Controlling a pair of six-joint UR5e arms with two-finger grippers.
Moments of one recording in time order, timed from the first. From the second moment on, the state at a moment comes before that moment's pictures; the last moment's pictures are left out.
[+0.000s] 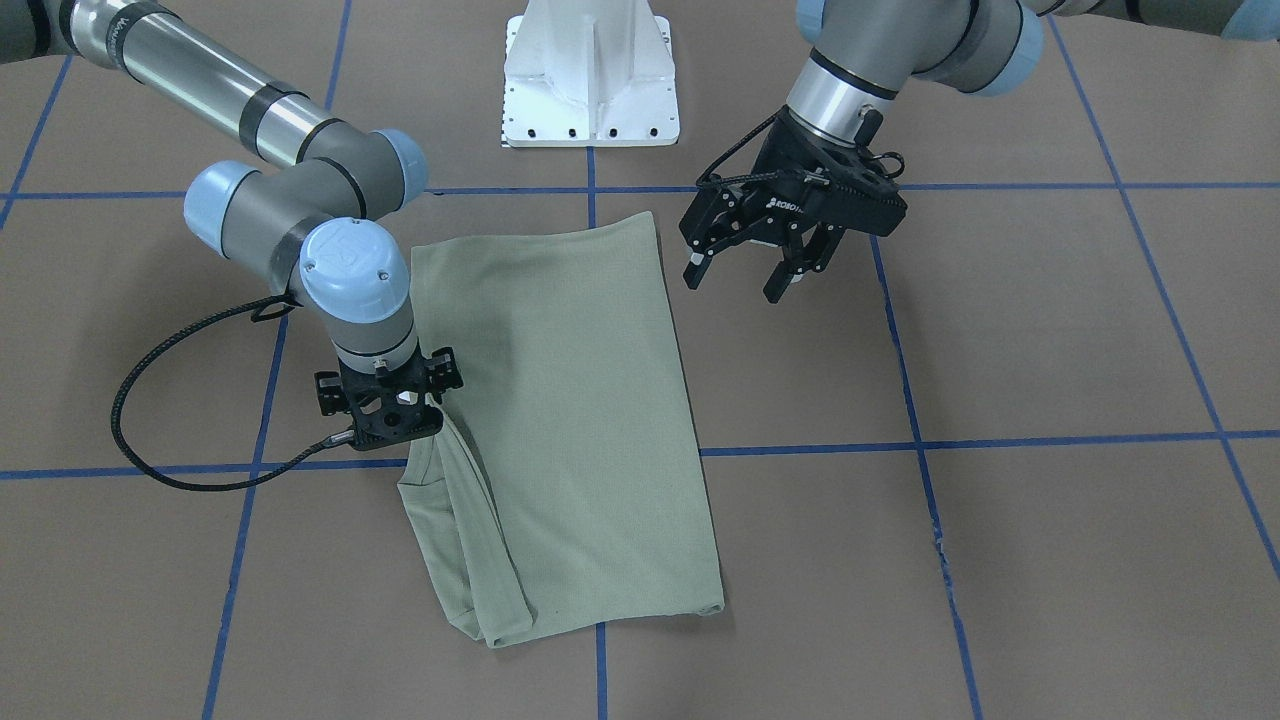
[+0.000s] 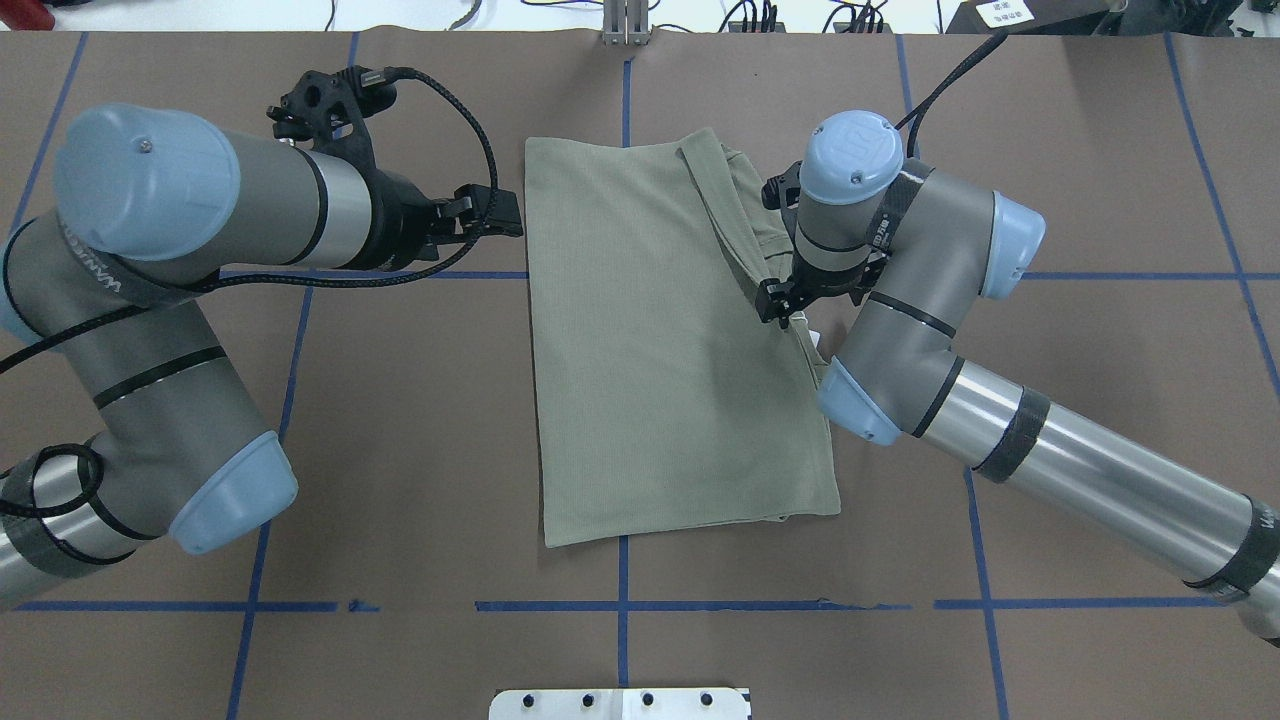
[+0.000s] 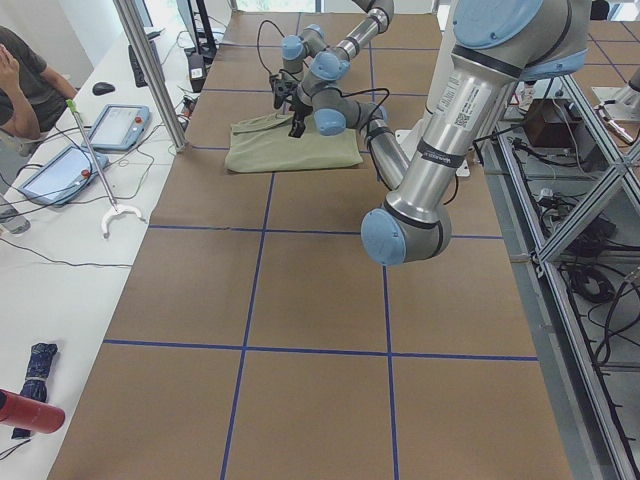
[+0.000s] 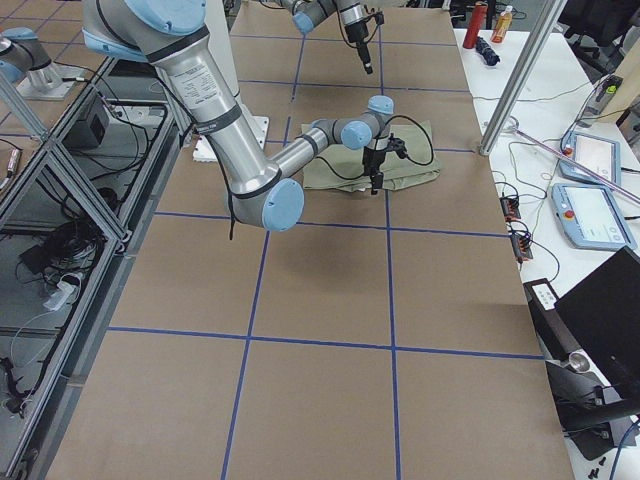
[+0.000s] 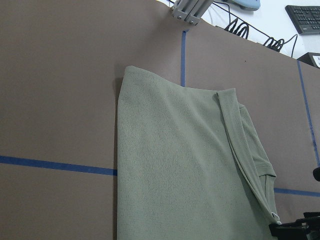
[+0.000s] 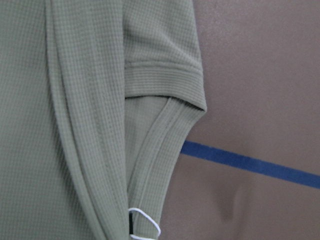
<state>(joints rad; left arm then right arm) -0.69 -2.07 -1.91 -1.95 -1.79 -1.37 0.71 -0.93 1.44 -1.57 1.95 0.71</state>
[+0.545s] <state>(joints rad) -0.69 -2.08 -1.92 -1.95 -1.79 -1.37 0.73 -0.95 1.40 -1.57 1.94 0.68</state>
